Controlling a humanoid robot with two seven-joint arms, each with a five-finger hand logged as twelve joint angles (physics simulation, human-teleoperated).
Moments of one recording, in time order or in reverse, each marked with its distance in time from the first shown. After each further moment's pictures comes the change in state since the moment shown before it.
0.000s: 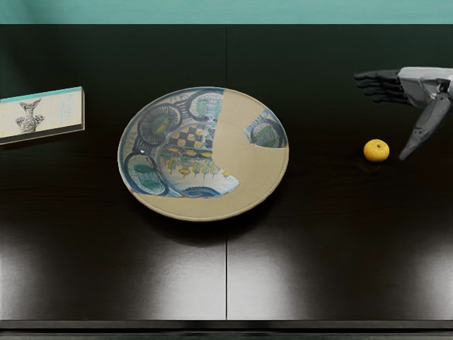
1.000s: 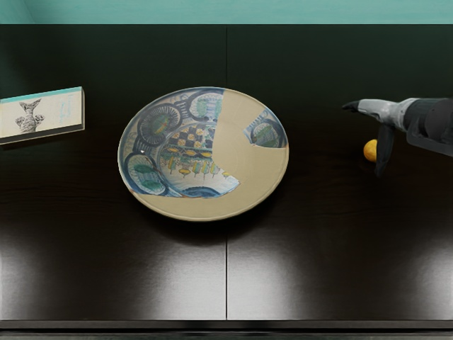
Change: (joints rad) left arm 0.000 0.000 0.000 0.000 0.000 0.000 0.000; right arm -0.005 0.287 -0.051 0.136 -0.482 -0.383 -0.570
